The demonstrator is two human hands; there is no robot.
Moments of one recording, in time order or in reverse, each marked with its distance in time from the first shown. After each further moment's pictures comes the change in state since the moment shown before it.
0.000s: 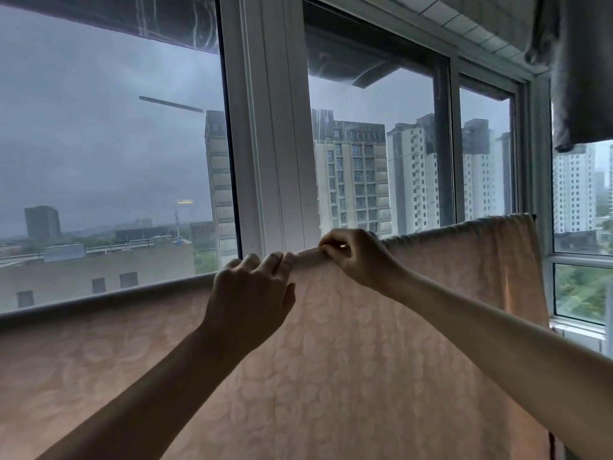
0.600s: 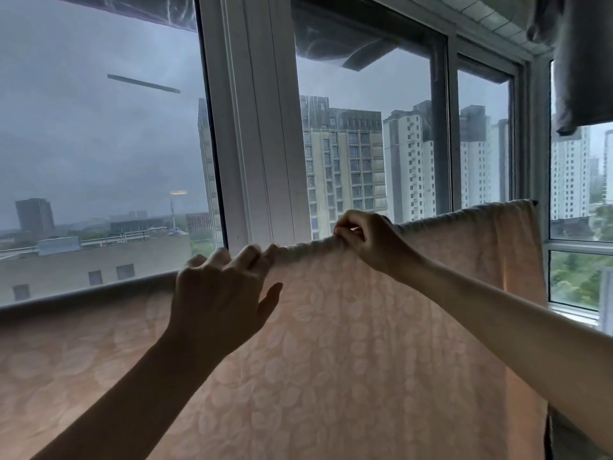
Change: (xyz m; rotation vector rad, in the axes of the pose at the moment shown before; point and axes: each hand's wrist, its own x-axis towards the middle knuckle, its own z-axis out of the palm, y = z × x) left_hand 0.002 0.003 0.007 0.064 -0.017 -0.046; right_hand 0.000 0.047 -0.014 0.068 0.049 0.055
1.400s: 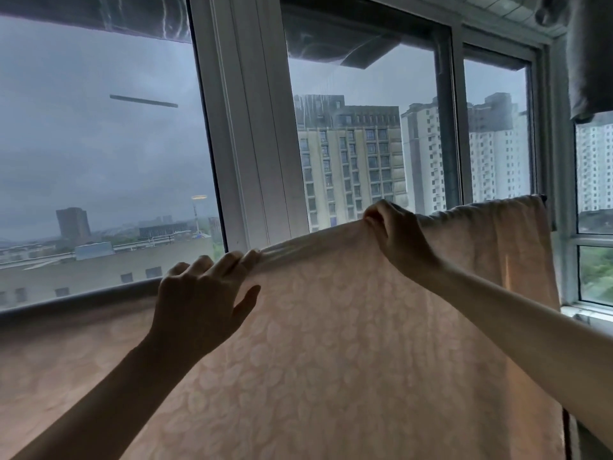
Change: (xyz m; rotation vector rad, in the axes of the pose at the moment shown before) left_hand 0.006 0.006 0.006 0.018 0.009 0.012; right_hand -0.010 0.060 -0.036 -0.132 0.244 -0.059
